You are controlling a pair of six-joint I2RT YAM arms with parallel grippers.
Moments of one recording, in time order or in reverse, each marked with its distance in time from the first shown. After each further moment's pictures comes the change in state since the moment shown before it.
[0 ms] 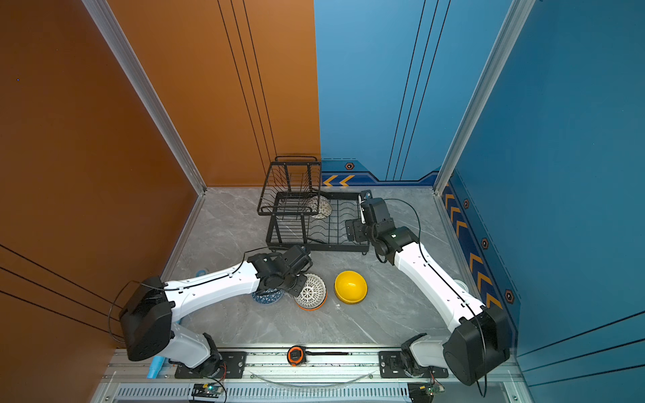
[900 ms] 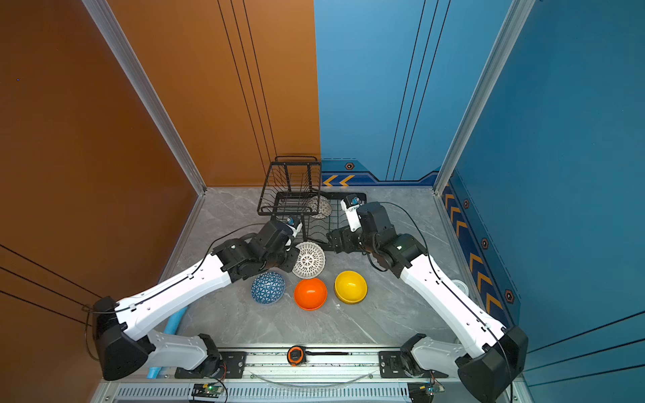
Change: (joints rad) left arm 0.066 -0.168 0.212 -0.039 -0.063 0.112; right arm 0.161 -0.116 0.043 -0.078 -0.237 0.025
